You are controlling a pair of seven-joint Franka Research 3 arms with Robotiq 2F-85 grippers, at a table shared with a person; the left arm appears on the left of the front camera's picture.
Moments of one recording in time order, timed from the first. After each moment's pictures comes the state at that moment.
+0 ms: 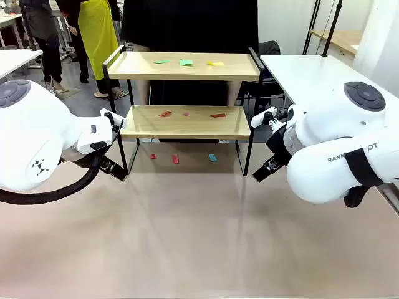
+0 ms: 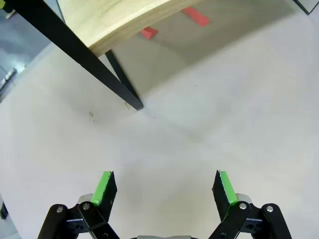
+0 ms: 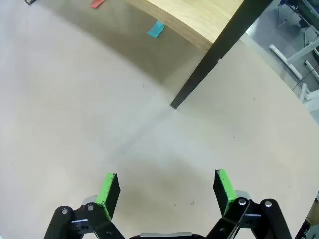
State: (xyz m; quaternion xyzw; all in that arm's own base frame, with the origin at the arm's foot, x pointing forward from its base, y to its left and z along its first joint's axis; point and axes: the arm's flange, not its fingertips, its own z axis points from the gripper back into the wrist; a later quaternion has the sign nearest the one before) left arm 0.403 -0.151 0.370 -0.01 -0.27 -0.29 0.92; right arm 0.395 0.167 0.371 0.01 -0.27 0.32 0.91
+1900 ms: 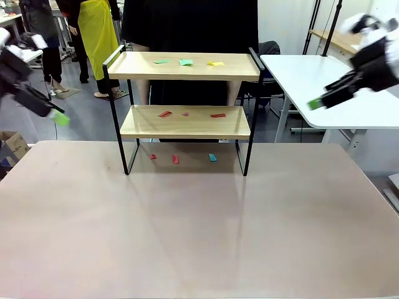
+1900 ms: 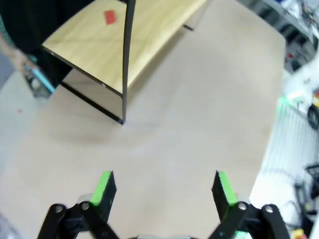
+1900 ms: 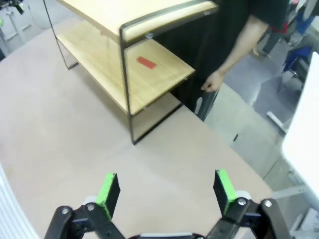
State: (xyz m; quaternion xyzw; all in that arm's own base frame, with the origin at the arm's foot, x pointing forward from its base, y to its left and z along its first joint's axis) left arm 0.444 0.022 0.524 -0.25 -0.26 -0.47 0.80; right arm 0.398 -0.005 0.552 0.11 -0.41 0.37 0.83
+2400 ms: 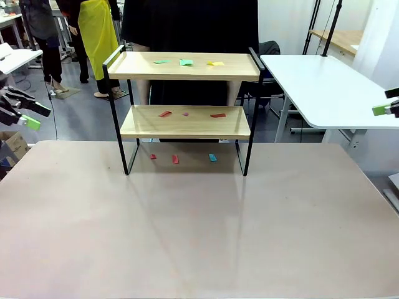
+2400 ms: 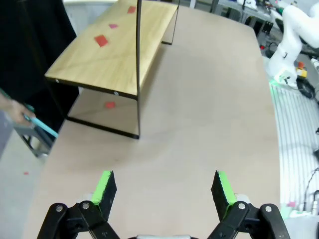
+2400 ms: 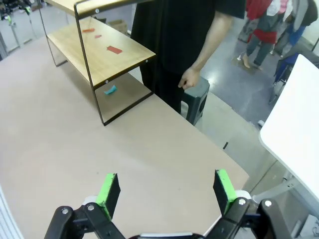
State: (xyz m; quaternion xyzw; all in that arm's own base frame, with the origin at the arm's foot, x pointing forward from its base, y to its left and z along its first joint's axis) left arm 0.484 0.086 0.470 -0.30 -0.34 -0.57 0.69; right arm 0.394 -0.138 0.514 0.14 -0.46 0.36 0.80
